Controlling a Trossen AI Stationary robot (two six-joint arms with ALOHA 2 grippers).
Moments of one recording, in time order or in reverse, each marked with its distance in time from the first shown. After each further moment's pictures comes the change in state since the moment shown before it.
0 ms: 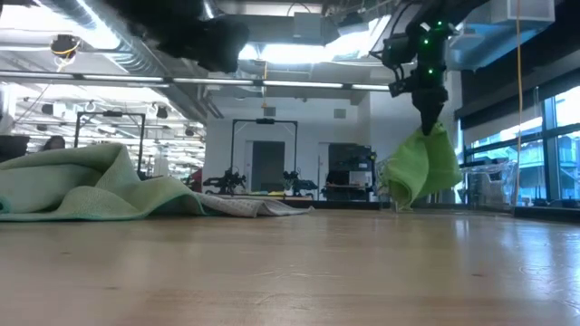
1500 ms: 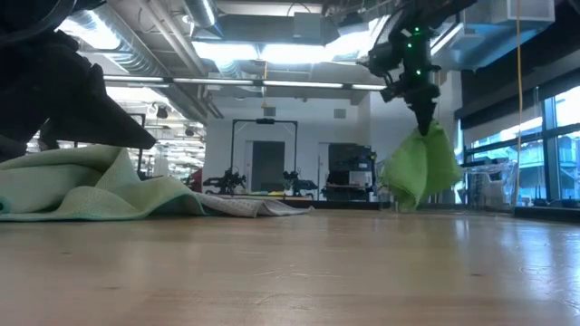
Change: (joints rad) left arm -0.453 0.245 -0.062 0.066 0.337 -0.306; right arm 0.001 0.175 0.212 -0.216 0.016 0.006
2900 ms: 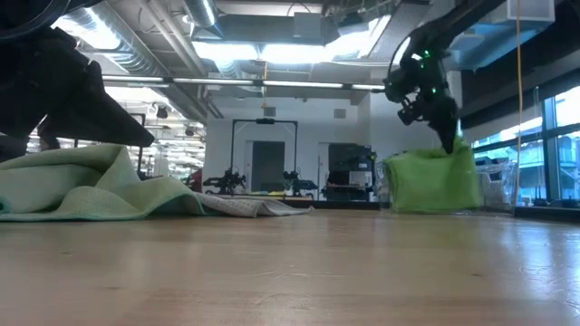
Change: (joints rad) left arm -0.003 0.000 0.004 -0.017 -0.002 -0.016; right arm -0.117 0.010 -0.146 -0.012 -0.114 0.018
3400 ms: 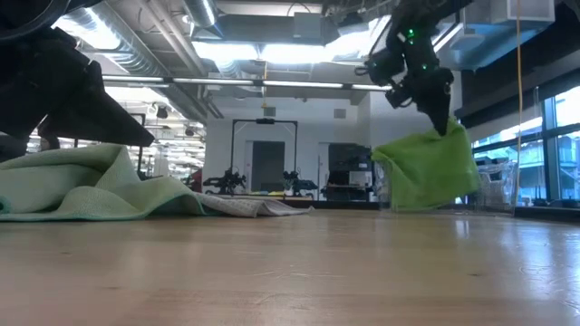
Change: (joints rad) left arm 0.000 0.000 0.000 -0.004 0.001 -0.010; right arm 0.195 0.000 0.102 -0.199 -0.043 0.092
